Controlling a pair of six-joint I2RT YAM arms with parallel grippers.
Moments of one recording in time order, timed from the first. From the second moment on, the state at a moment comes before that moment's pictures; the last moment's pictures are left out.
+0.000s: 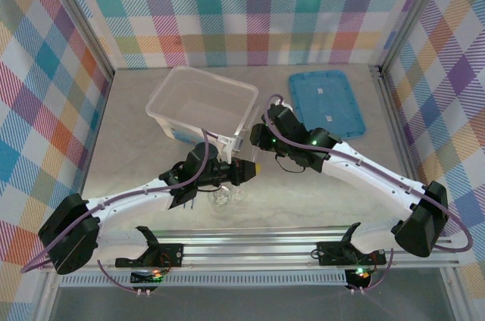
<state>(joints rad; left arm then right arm) -0.83 1.21 0.62 0.23 0.33 -0.72 0.86 1.35 1.24 -0.63 0.23 0.85</state>
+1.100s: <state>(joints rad) -0.82 1.09 0.62 -0.03 0.23 -0.39 0.58 1.45 1.38 -0.78 -0.60 0.57</state>
